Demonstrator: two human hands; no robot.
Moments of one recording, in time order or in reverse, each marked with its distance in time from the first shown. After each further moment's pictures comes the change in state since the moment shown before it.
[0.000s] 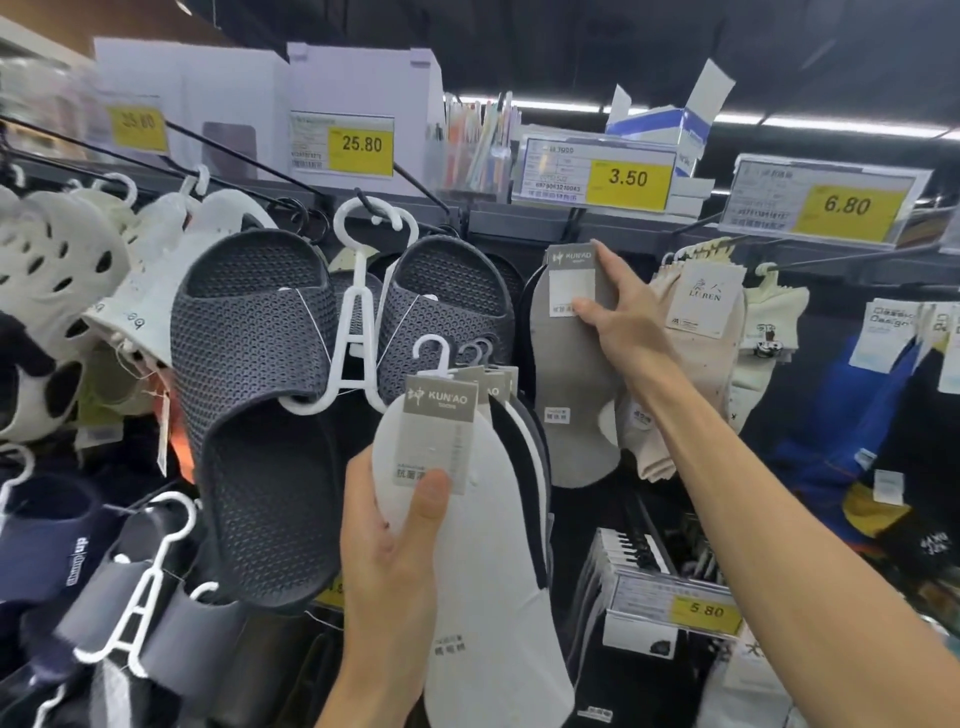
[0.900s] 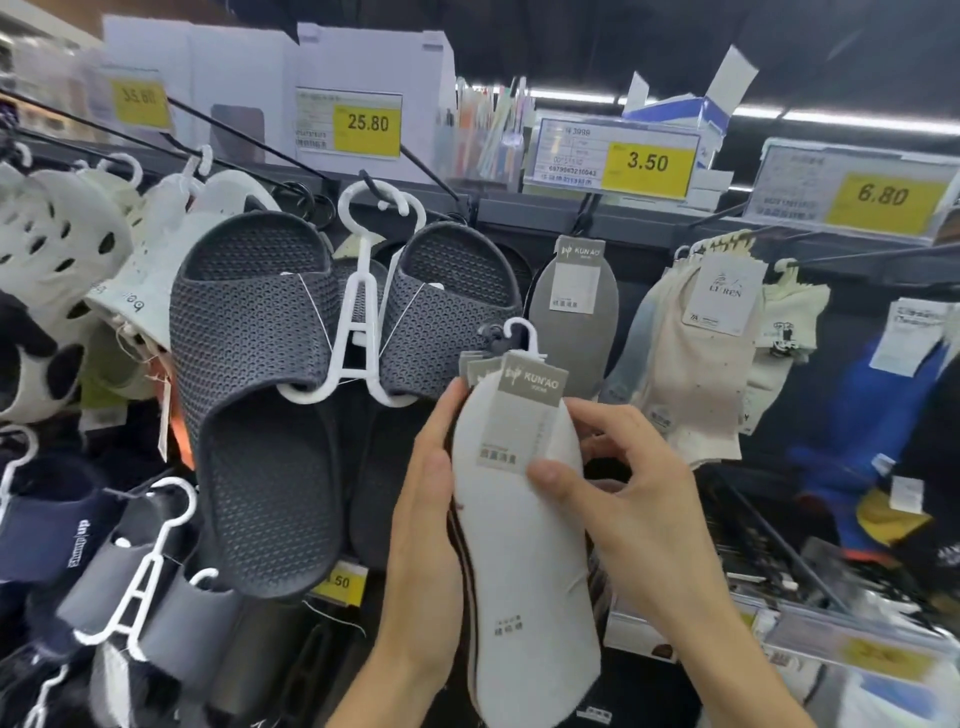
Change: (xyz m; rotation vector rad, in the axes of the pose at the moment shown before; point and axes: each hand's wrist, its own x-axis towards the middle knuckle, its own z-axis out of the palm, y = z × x) left_hand 0.003 -0.006 0.019 -0.108 -0.234 0.019; right_hand -0.175 -0.042 0.000 0.055 -0.118 -0.056
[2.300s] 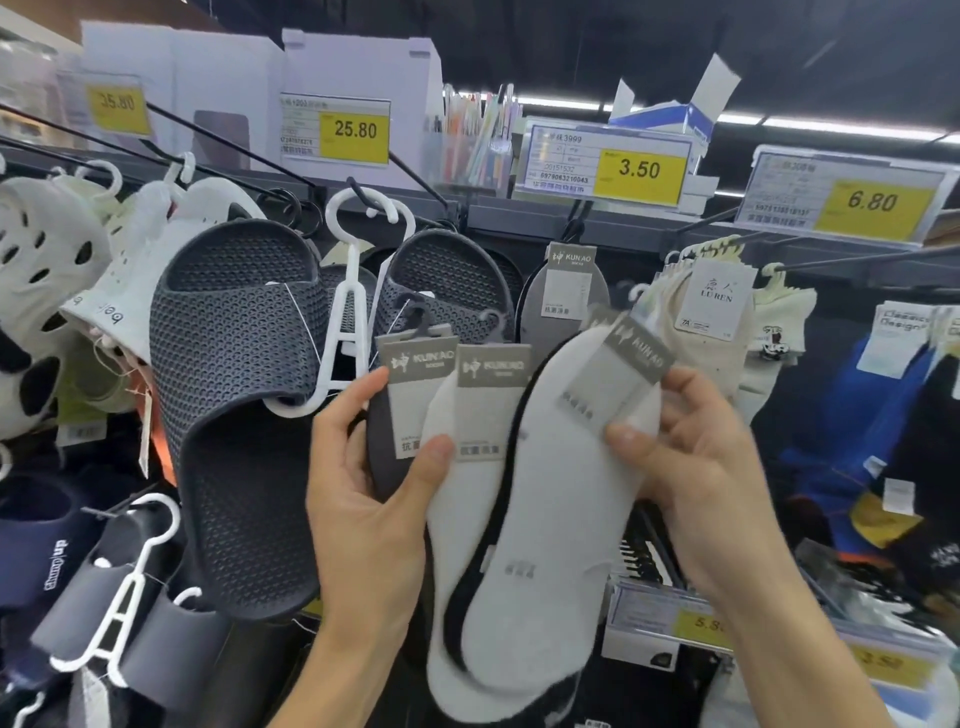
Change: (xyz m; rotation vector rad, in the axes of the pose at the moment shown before) left_hand 0.024 0.017 -0.017 0.052 0.237 0.217; right_hand 0.024 0.009 -0.030 0.455 0.030 0.066
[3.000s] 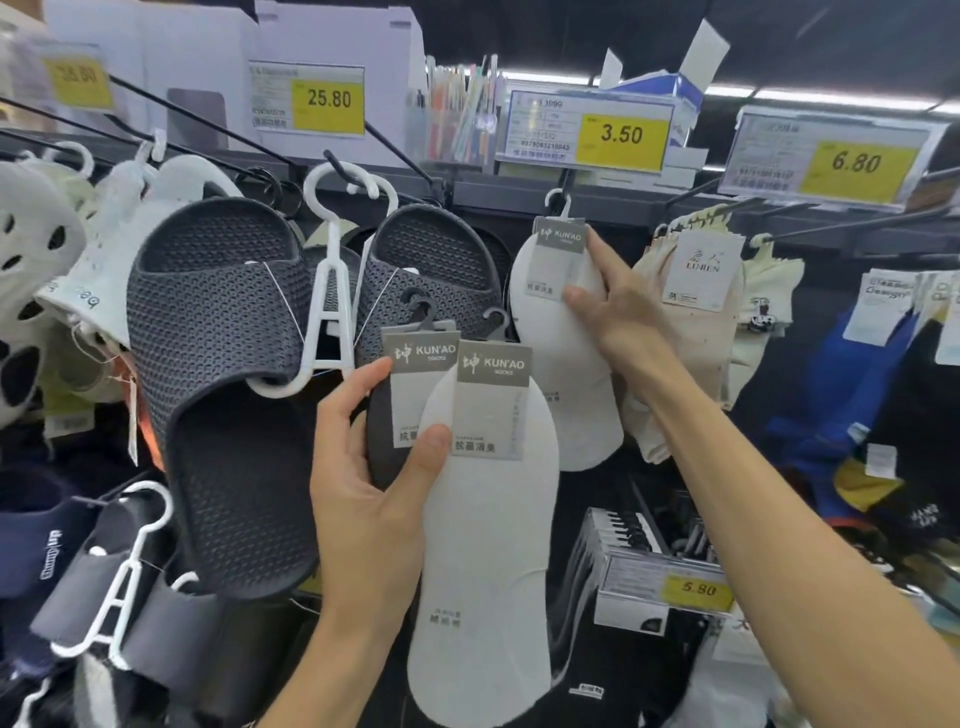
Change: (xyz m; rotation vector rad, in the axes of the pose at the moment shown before) left_hand -0.008 -0.002 -0.002 0.101 -0.079 -0.038; right_hand 0.134 0.032 -0.006 -0.657 0.061 -0.012
